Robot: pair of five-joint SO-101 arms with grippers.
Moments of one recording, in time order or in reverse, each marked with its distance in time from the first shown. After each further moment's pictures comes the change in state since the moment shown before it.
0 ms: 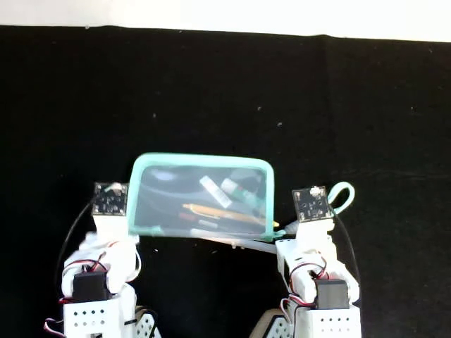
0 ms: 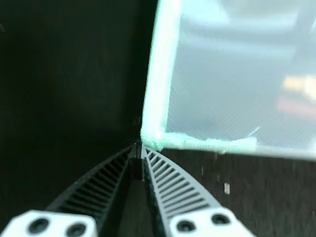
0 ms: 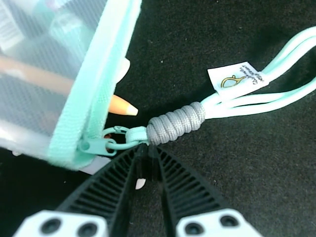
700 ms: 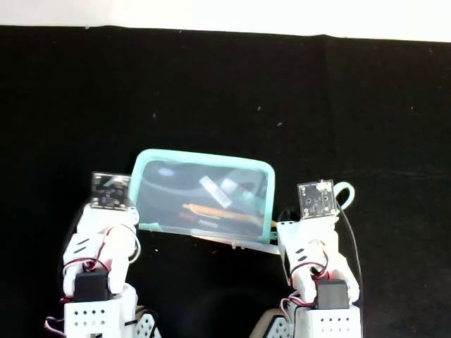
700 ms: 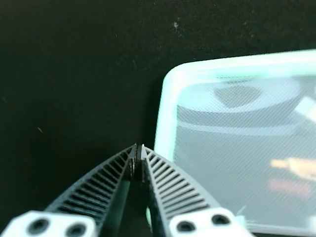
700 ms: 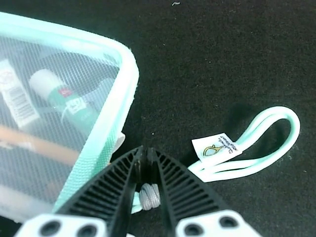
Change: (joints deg) left arm 0.4 0.0 0.0 -15.8 -8.0; right arm 0.0 -0.1 0.0 -14.6 0.0
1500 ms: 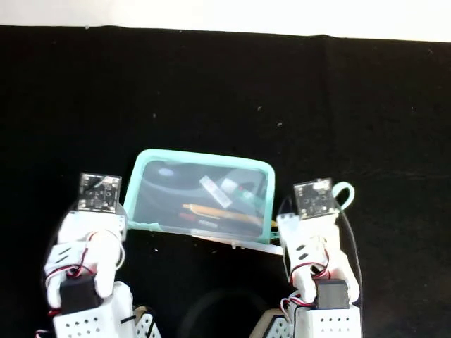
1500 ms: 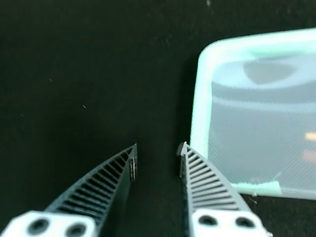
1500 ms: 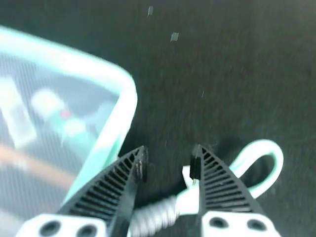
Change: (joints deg) left arm -7.6 0.1 -11.0 14.0 -4.7; right arm 0.1 0.0 -1.0 -3.9 4.8
